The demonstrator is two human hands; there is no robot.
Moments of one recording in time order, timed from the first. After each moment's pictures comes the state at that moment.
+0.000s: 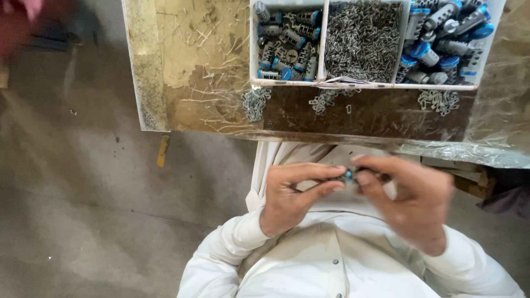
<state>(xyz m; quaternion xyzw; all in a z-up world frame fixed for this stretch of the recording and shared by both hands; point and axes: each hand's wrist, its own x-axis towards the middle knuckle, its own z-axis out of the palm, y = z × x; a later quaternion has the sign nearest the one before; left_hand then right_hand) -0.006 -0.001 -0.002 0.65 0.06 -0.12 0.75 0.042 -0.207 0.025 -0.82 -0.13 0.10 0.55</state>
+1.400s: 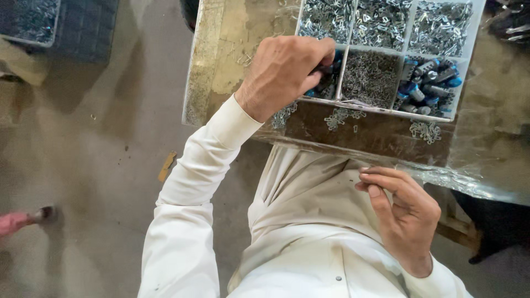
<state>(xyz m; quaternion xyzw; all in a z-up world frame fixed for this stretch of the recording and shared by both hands) 0.178 0.077 0.054 0.93 -0.26 0.11 0.24 0.023 -0.200 0.035 -0.76 -0.09 0.06 0.64</state>
